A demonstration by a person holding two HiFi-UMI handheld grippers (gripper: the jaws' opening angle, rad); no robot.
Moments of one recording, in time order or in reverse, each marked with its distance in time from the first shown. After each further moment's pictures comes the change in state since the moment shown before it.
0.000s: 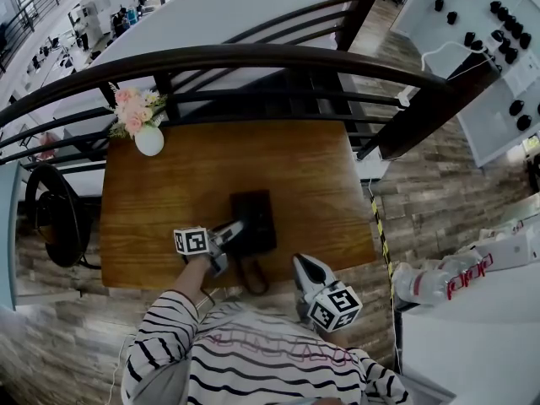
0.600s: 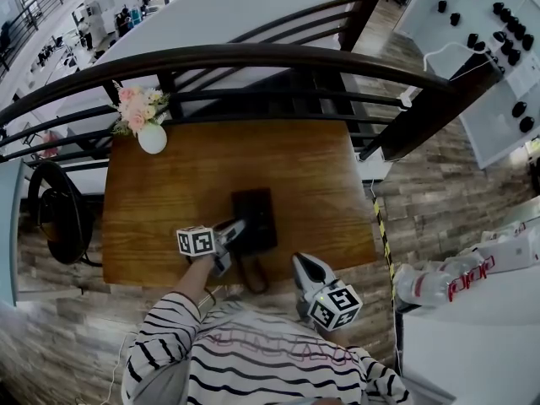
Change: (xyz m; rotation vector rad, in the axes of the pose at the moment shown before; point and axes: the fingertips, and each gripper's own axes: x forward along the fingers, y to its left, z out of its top) left arm -0.001 0.006 -0.005 0.103 0.006 0.134; right arm -0.002 0.003 -0.003 -0.001 0.001 0.023
